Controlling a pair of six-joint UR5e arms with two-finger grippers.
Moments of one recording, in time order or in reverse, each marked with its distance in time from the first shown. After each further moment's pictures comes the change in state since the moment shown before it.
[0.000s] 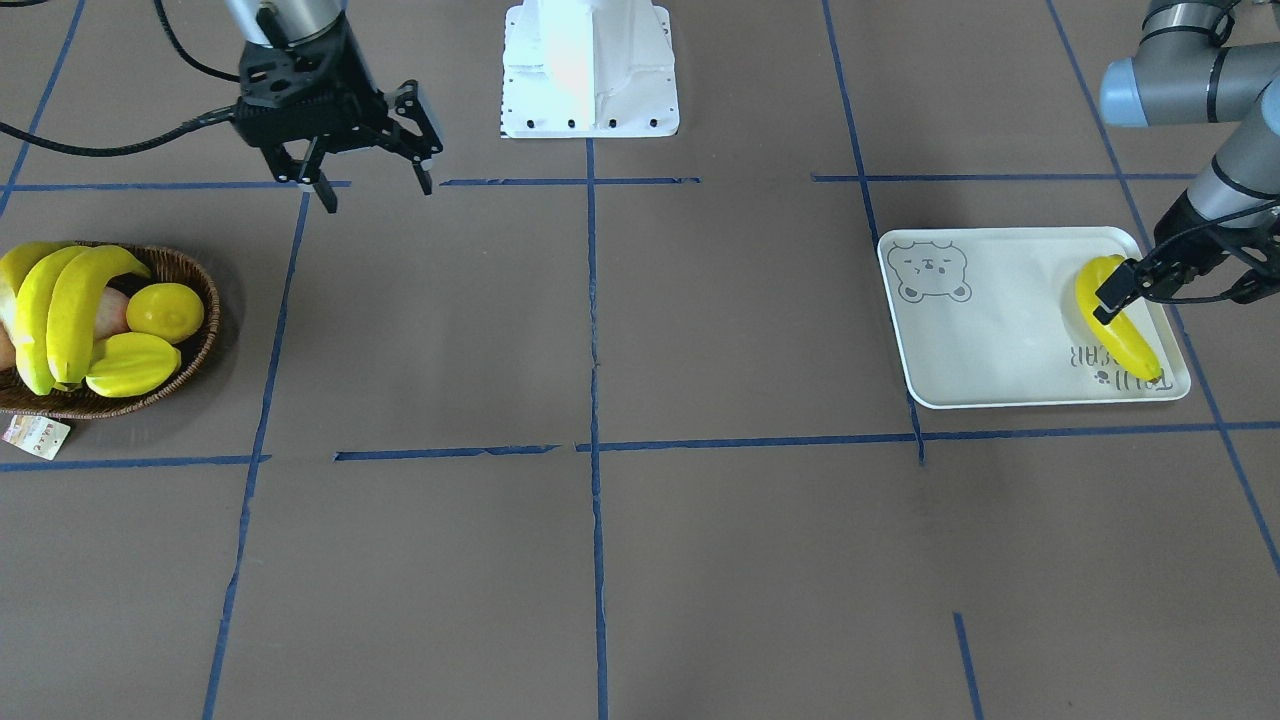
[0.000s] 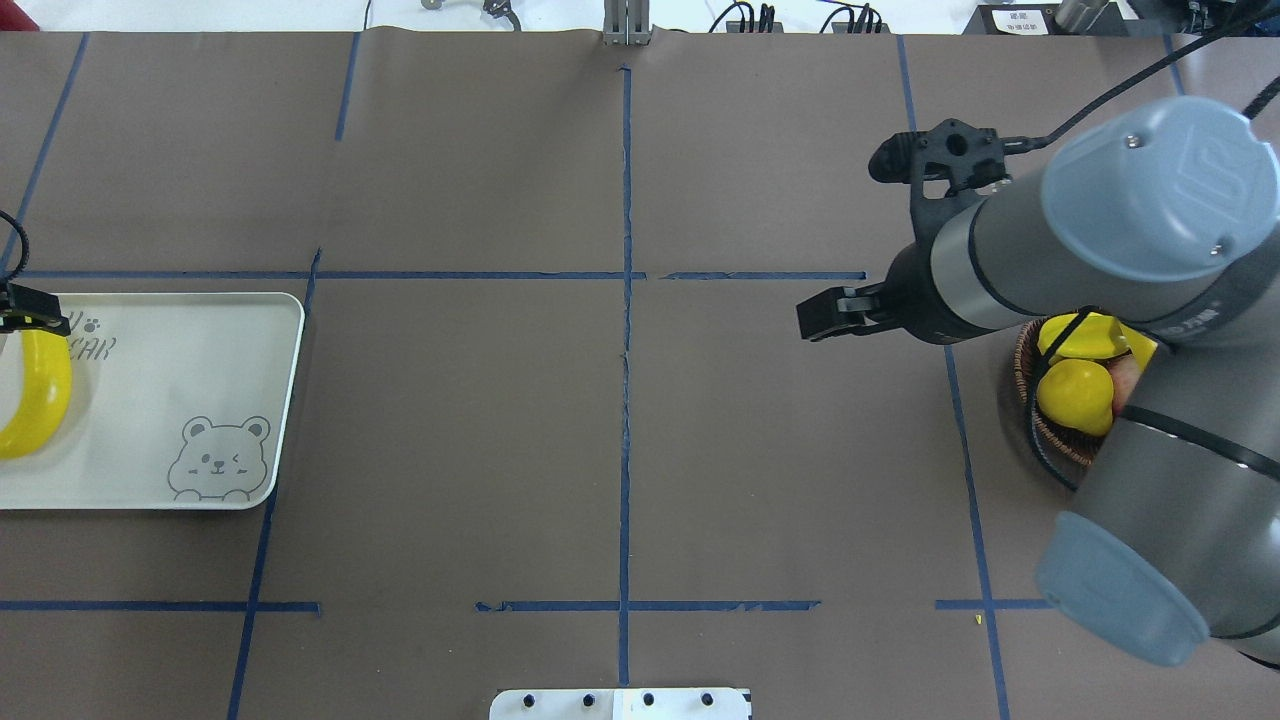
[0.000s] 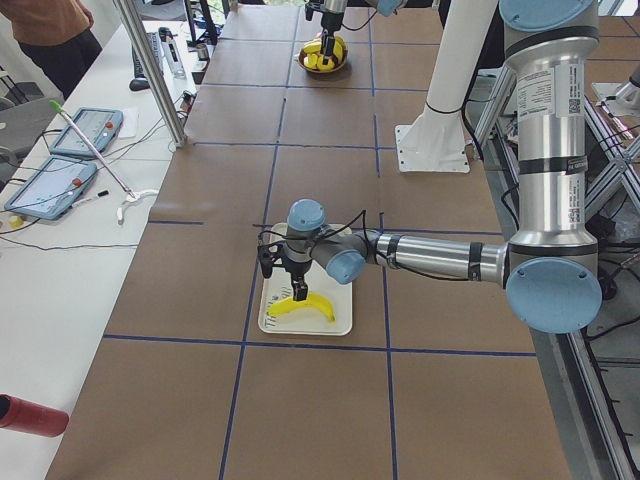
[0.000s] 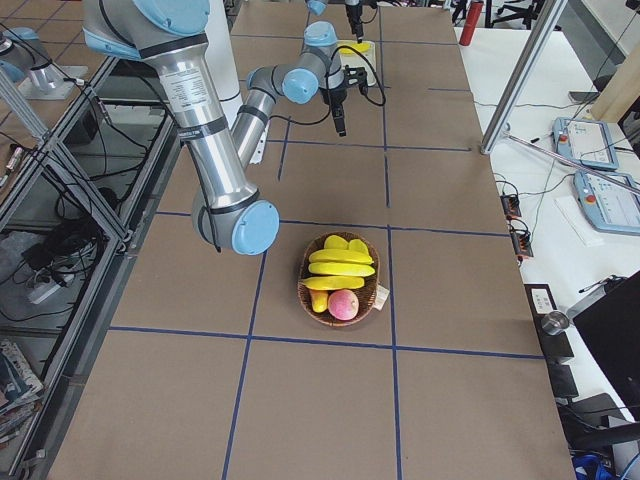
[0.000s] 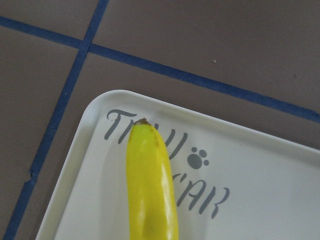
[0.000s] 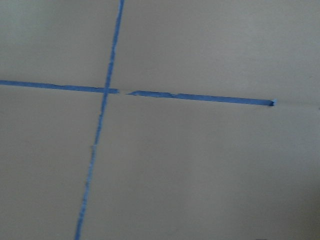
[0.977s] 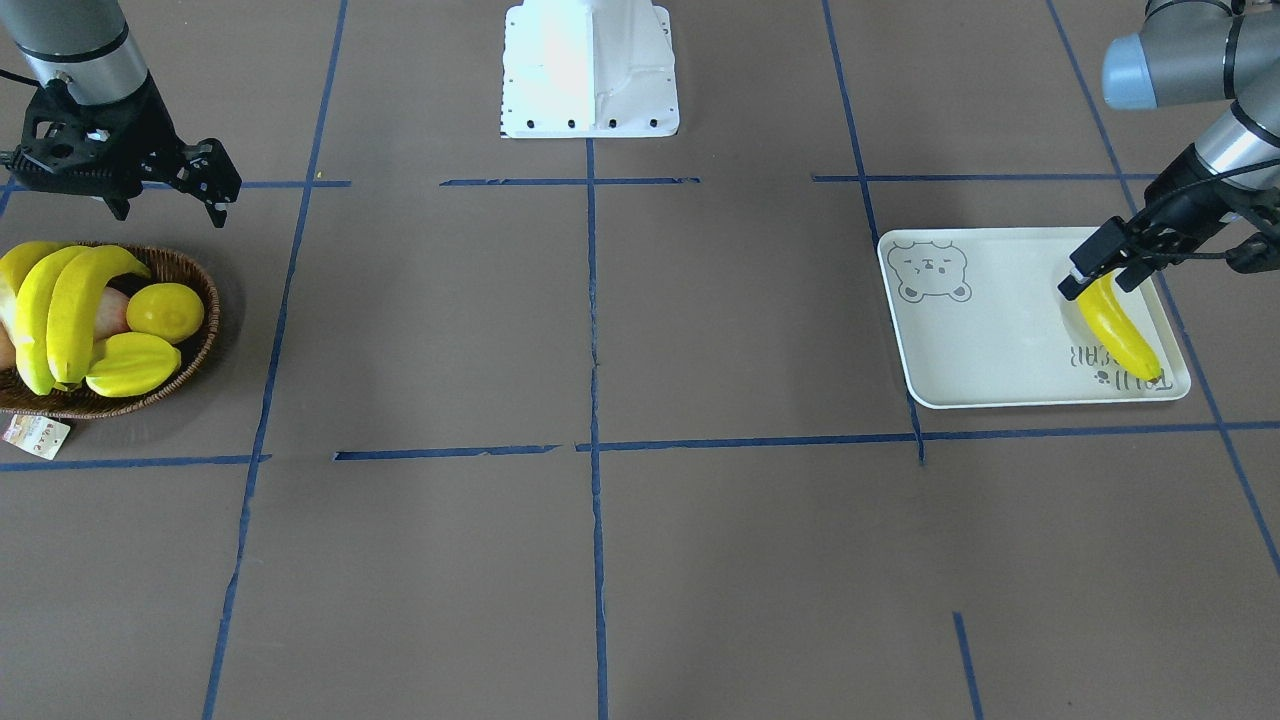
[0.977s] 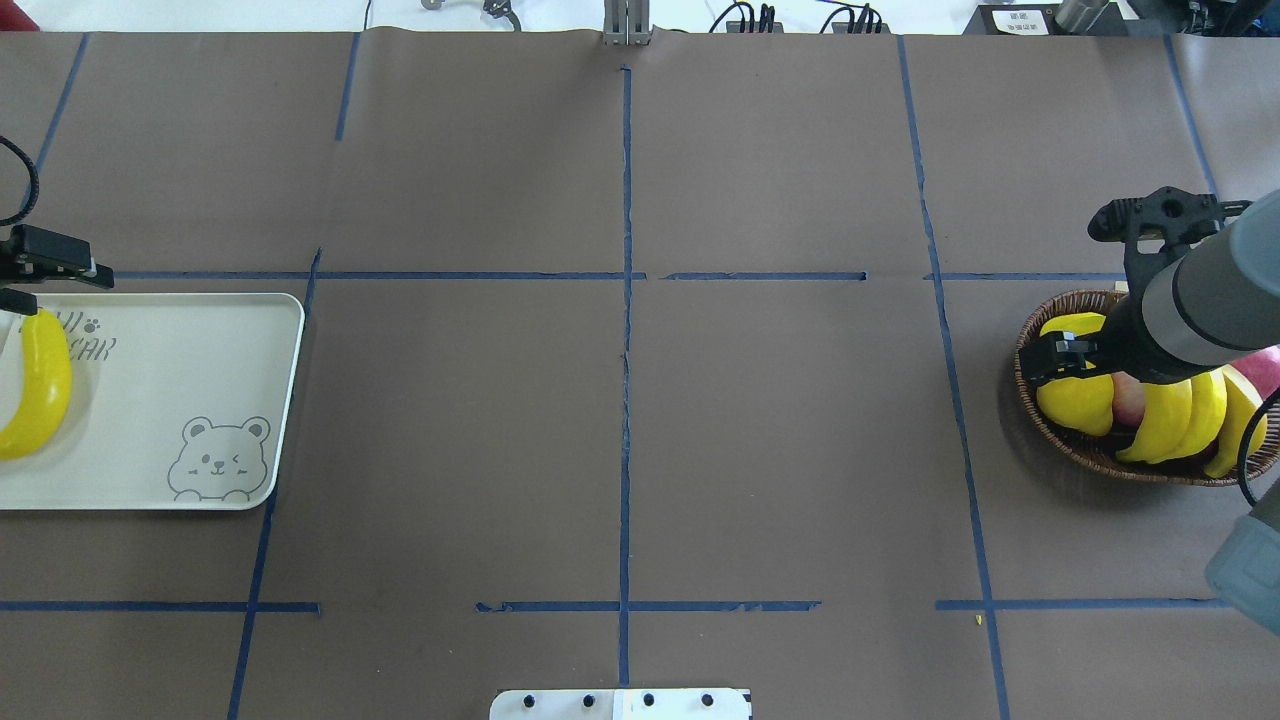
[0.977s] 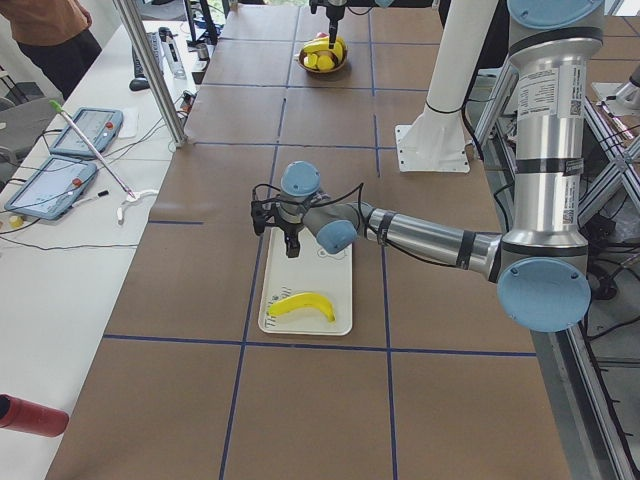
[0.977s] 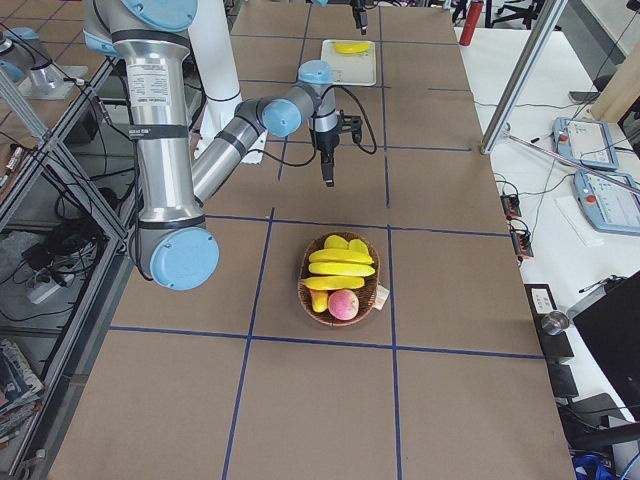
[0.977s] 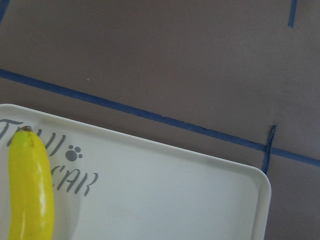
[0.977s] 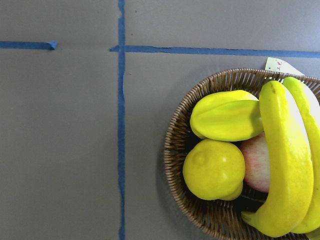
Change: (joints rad) left arm -0.029 -0.071 -0.108 -0.003 -0.144 -0.016; right arm 0.100 -0.329 -0.006 -0.013 0.032 -0.038
